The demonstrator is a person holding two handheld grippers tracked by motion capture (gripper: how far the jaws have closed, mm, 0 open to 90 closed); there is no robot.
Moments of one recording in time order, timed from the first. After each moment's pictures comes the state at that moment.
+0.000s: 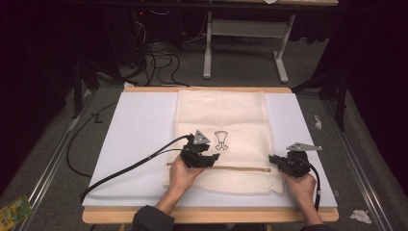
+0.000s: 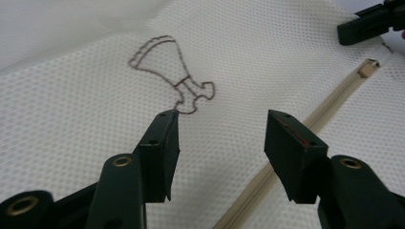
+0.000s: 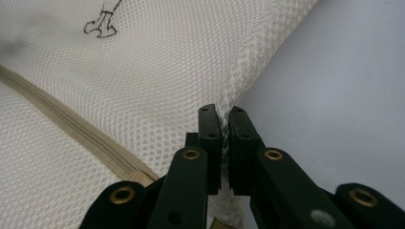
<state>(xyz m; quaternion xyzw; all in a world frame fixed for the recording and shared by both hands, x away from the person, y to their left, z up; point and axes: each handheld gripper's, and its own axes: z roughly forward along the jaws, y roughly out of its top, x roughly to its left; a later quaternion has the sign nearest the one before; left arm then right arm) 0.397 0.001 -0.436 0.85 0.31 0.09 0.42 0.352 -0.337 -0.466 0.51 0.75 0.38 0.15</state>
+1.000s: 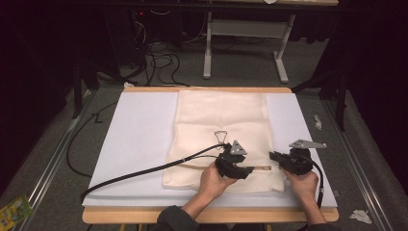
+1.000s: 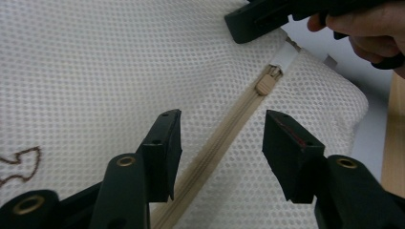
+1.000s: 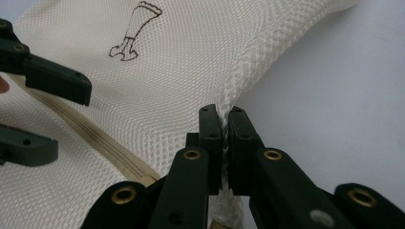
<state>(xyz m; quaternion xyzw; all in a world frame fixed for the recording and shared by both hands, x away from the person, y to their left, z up) 0.371 -0.089 -0.447 0.87 0.23 0.01 0.44 0.351 -0.337 -0.447 0.50 0.75 0.41 0.15</state>
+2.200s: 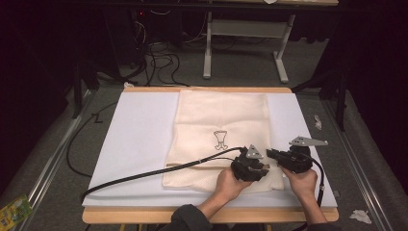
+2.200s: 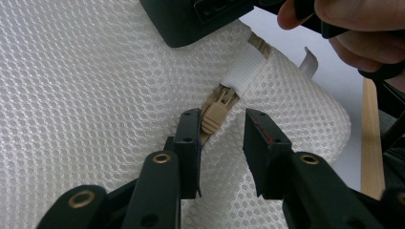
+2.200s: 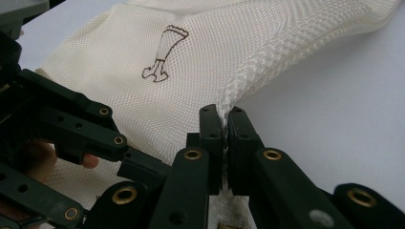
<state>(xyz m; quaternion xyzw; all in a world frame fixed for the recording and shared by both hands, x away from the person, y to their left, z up) 0.367 -0.129 -0.460 0.87 0.21 -0.01 0.46 0.349 -0.328 -0.430 0.48 0.75 0.44 0.14</state>
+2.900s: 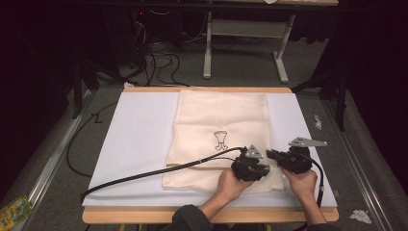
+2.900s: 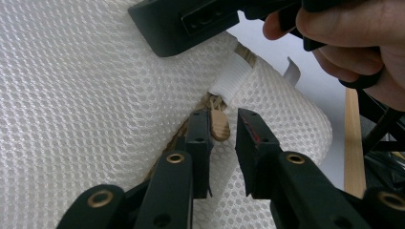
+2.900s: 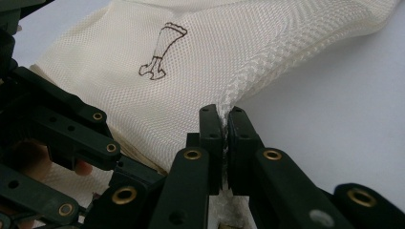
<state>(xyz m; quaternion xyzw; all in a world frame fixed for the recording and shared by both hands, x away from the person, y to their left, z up) 0.369 -0.130 -0.461 0.86 0.21 -0.03 0.47 0.349 -0.328 -0.432 0.48 0.75 0.43 0.14</state>
